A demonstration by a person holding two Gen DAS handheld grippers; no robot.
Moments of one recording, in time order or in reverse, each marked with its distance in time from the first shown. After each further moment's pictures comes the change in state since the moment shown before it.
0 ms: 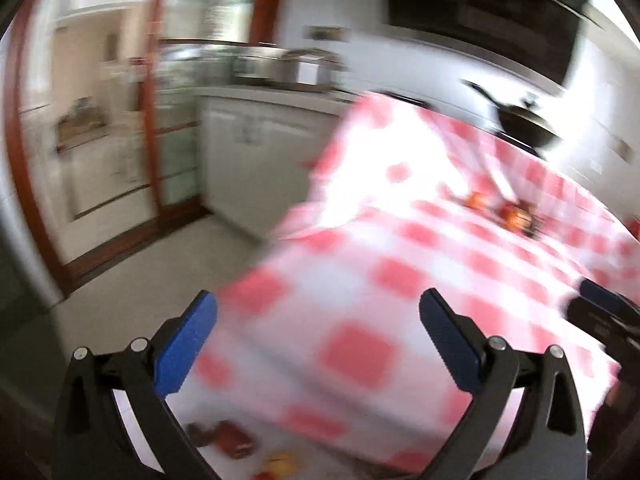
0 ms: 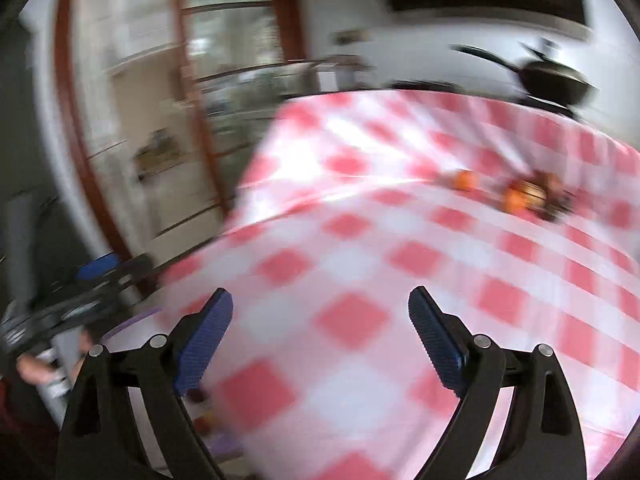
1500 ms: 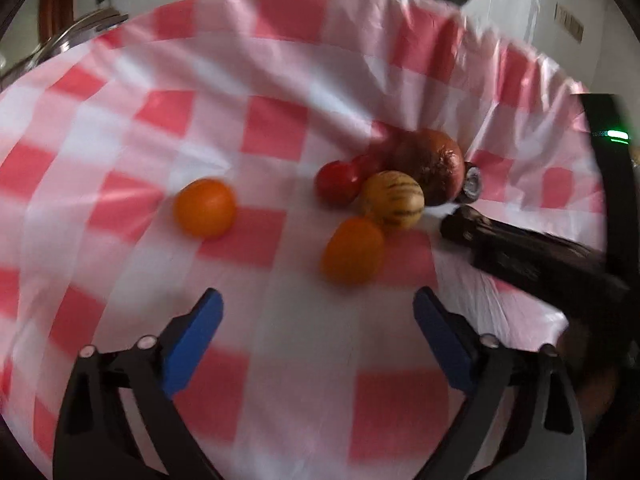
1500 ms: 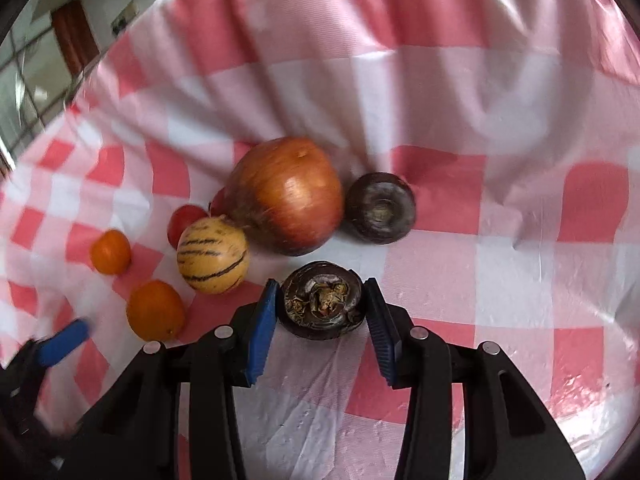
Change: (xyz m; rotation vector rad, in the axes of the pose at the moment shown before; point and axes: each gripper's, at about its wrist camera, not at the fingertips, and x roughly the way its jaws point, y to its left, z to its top) left arm 0.326 -0.354 0.089 0.321 0.301 -0.226; right arm 0.213 -0.354 0.088 0.373 0.210 -0.295
